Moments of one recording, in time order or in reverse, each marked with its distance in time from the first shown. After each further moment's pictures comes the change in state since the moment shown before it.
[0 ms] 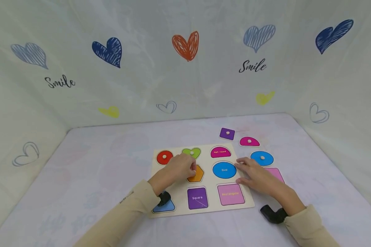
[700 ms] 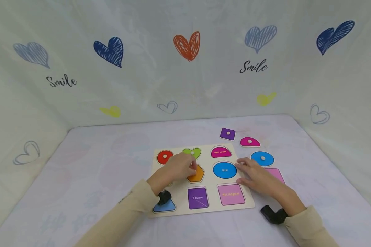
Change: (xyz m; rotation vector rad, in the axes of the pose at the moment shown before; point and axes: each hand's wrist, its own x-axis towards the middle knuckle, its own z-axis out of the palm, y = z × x) left_hand -0.003 0.000 -0.004 -0.056 -0.012 -0.028; right_hand -0.001 0.001 0.000 0.004 0.009 -0.013
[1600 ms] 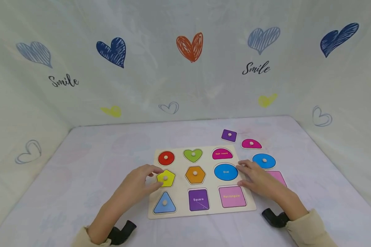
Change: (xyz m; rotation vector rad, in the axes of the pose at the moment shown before) left_hand -0.106 -0.048 -0.025 -0.158 0.247 -0.180; right_hand 0.002 -0.004 -0.004 -0.023 -0.017 0.000
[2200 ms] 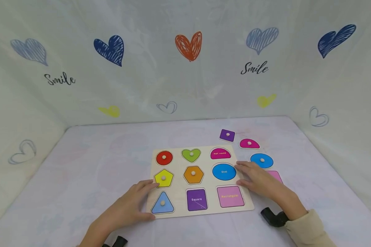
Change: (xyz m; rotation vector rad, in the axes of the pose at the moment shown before) left_hand -0.026 -0.040 0.024 0.009 -0.176 0.124; right_hand -0.002 -0.002 -0.003 0.016 -0.017 0.028
